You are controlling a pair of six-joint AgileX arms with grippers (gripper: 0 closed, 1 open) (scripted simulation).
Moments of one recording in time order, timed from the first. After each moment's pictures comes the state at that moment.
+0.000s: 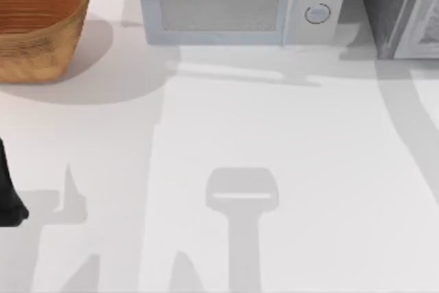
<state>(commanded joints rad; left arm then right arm) 0.00 0.00 0.00 0.00 0.00 0.00 0.18 1.29 1.77 -0.50 0.19 0.01</state>
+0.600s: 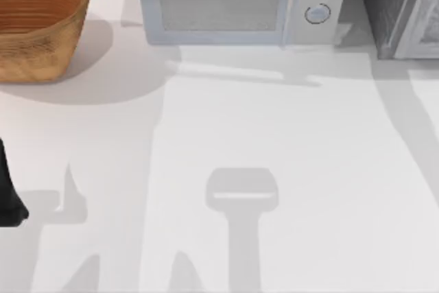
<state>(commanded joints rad) 0.00 0.00 0.00 0.00 0.00 0.00 0.18 1.36 1.88 -0.51 0.19 0.02</state>
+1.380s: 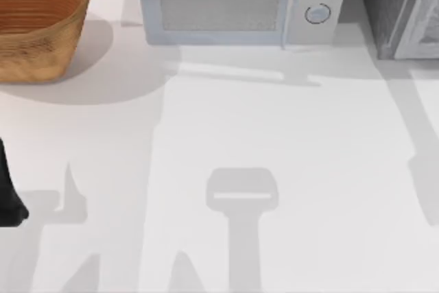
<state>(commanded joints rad) 0.00 0.00 0.00 0.00 0.00 0.00 0.10 1.87 2.30 -0.44 0.13 0.02</state>
